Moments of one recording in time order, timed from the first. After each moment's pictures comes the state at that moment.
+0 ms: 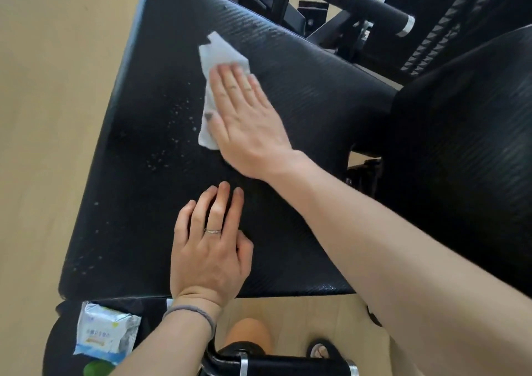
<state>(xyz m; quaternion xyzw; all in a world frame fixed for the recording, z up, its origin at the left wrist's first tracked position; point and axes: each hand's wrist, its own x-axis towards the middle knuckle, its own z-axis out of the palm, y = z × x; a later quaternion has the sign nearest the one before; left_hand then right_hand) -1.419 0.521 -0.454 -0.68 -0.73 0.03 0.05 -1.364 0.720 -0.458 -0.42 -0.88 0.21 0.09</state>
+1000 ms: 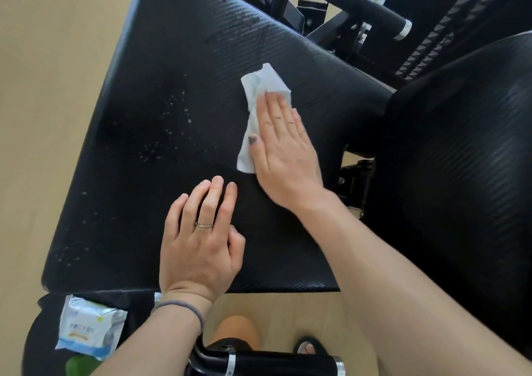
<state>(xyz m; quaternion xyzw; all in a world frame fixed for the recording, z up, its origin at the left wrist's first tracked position) -1.418 0.521 -0.454 -0.68 -0.73 0.02 0.06 -1.304 0.687 -0.488 -0.49 -0.83 0.24 0.10</state>
